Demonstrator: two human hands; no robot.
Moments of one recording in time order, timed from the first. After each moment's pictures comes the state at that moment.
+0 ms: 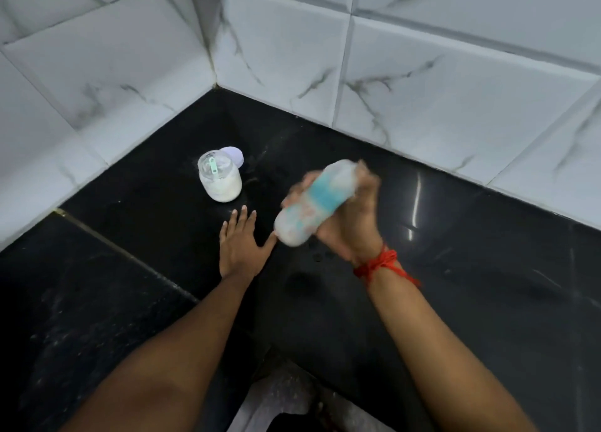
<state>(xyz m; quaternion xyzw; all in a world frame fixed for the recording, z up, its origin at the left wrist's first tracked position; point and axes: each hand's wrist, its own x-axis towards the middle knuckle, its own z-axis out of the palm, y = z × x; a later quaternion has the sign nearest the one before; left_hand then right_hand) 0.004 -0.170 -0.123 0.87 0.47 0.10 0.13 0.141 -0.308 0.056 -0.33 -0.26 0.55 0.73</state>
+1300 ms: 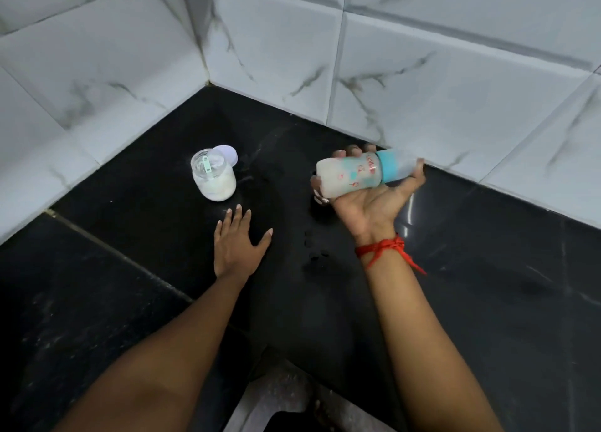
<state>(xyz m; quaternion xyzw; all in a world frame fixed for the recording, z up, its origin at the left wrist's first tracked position) 0.005 -0.171 -0.123 0.87 0.47 0.09 0.13 0.179 -0.309 0.049 -0.20 -0.09 0.50 0.84</state>
